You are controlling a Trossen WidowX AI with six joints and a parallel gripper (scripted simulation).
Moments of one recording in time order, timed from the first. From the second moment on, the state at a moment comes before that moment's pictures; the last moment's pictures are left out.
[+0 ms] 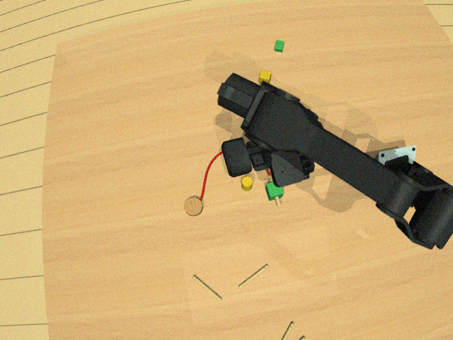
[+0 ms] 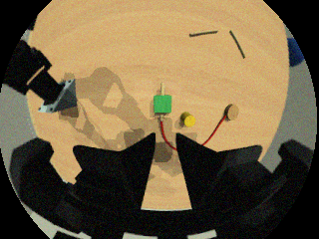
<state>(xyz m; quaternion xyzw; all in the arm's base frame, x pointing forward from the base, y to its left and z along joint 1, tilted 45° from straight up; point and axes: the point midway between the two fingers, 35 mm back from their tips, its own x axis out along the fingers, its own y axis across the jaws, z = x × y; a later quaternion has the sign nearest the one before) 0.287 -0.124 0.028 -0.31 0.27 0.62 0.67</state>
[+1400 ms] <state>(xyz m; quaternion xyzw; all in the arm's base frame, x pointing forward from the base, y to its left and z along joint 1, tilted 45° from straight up) 0.288 -0.104 0.053 0.39 0.67 0.12 0.62</state>
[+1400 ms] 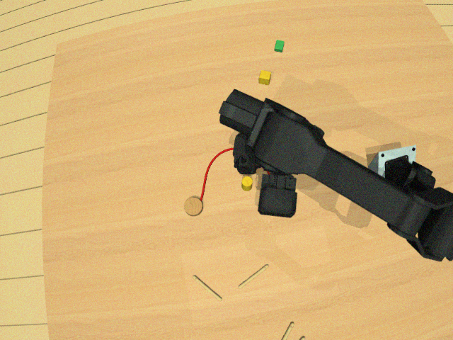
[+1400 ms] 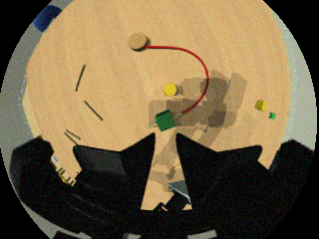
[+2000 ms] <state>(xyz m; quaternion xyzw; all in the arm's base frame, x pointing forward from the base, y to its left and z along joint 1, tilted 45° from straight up) 0.287 -0.092 0.065 0.63 0.65 -0.19 0.37</state>
